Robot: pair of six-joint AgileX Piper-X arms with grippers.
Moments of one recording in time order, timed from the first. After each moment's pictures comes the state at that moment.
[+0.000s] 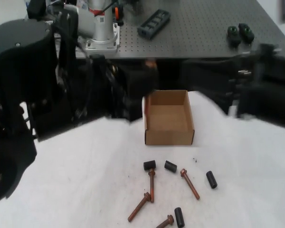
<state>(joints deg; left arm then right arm) -32.7 66.7 -42.8 -13.6 22.7 -16.1 17.0 46.1 -37.8 3.9 -28.2 18.6</state>
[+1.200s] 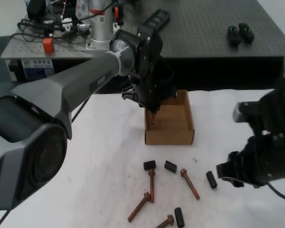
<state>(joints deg) -31.0 135.1 -118.4 46.6 3.8 -20.2 7.6 73.4 -38.4 33.5 -0.6 3.9</state>
